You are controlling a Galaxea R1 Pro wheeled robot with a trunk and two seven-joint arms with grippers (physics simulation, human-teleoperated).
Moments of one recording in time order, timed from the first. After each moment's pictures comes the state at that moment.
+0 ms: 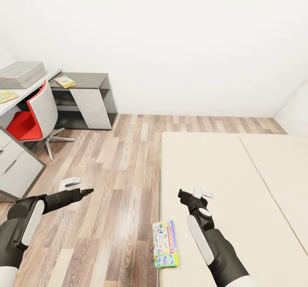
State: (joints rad) left arm -0.49 0.27 0.22 -1.28 0.25 0.88 -0.45; right arm -0.44 0.11 0.22 -1.20 -0.41 0.31 -0.51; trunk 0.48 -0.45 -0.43
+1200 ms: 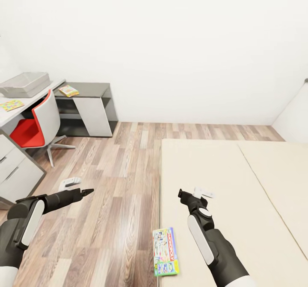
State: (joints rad) left arm -0.49 0.27 0.22 -1.28 0.25 0.88 -0.46; right arm -0.44 0.11 0.22 -1.20 -0.41 0.31 -0.52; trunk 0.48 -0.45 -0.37
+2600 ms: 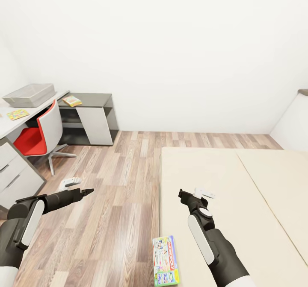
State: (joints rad) left arm -0.49 0.27 0.22 -1.28 0.25 0.88 -0.46; right arm -0.44 0.11 0.21 -1.20 -0.42 0.31 -0.52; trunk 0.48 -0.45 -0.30
